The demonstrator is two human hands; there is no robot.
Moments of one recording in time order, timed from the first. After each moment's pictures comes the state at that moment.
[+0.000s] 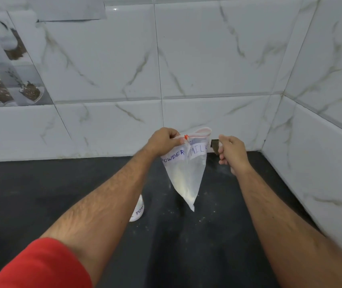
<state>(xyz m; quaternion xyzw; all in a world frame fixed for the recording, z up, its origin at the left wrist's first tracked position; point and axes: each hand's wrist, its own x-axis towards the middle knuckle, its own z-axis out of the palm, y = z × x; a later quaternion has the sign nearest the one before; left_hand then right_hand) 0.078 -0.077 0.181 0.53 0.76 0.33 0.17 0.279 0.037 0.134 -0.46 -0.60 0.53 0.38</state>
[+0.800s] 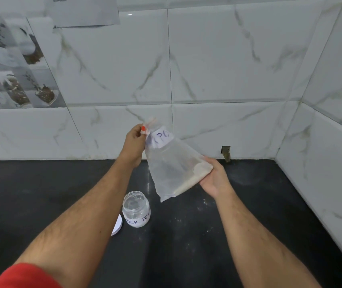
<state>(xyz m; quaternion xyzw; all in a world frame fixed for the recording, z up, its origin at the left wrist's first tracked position) 0.013 -0.122 0.171 0.34 0.61 0.68 0.21 0.221 -0.003 0.087 -0.22 -0.34 0.86 0.31</state>
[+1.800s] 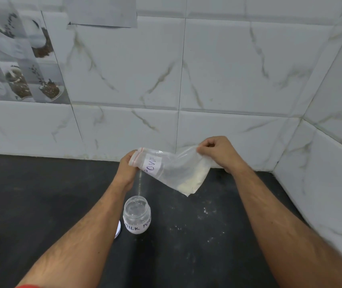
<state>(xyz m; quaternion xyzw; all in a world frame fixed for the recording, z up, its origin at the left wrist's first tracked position) -0.010 -0.160 0.112 0.29 0.62 0.69 0.23 0.205 0.015 0.189 -0.31 -0.78 0.46 0.30</state>
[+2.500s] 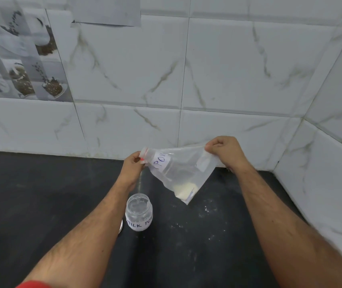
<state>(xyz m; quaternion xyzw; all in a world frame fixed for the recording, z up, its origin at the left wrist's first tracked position) -0.012 -0.160 0.100 0.30 0.63 0.68 0.24 0.210 0.022 0.181 -0.36 -0.78 0.42 0.30</state>
